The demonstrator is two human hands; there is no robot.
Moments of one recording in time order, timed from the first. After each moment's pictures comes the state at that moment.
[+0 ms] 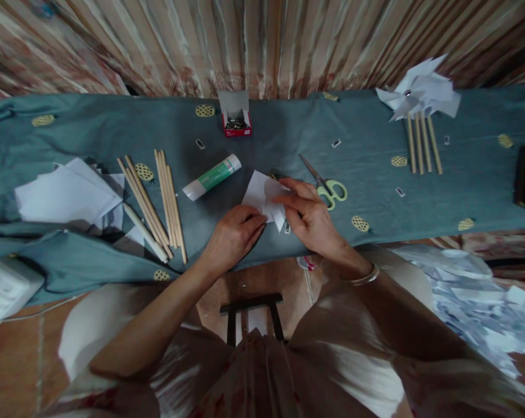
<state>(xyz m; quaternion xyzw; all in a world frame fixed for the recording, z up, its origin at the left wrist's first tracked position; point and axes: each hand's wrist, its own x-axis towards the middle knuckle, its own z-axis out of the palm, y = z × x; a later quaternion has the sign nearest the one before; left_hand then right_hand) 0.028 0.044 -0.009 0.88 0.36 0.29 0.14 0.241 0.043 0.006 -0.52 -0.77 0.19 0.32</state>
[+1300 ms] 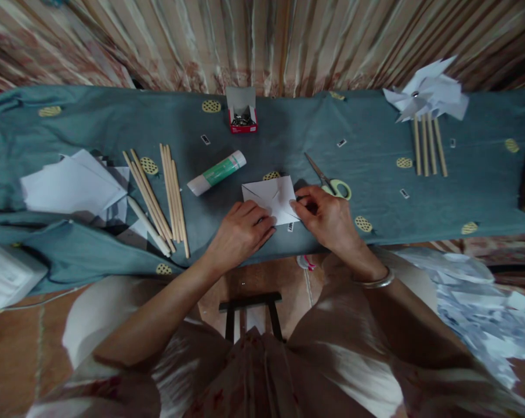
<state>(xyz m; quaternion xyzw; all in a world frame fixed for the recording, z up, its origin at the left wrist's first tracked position) 0.033 0.044 0.006 0.92 0.31 0.23 0.03 0.252 0.041 0.016 -0.65 -0.70 0.18 0.25</state>
